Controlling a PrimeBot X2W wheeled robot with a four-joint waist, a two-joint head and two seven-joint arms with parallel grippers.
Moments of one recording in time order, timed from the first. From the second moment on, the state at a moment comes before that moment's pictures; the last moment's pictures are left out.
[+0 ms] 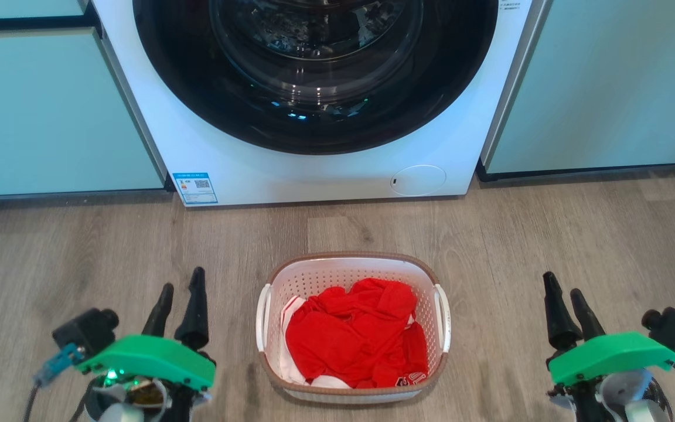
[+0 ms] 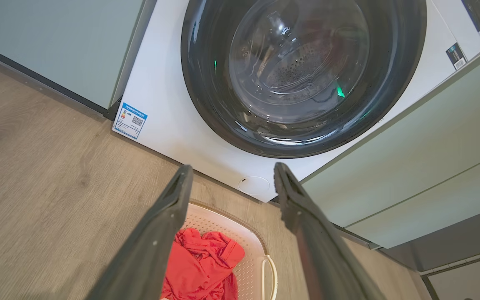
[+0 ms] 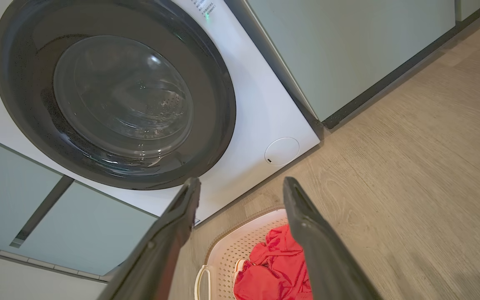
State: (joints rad) left arm 0.03 0.06 -0.15 0.14 -0.74 0.00 -0.09; right arm 0.03 -0.03 0.00 0.17 0.80 0.13 -0.08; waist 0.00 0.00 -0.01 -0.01
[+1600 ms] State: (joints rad) left arm 0.09 0.09 -0.28 0.04 -0.20 0.10 -0.22; right arm 0.08 -0.04 0.08 0.09 0.23 0.13 -0.22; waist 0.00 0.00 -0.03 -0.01
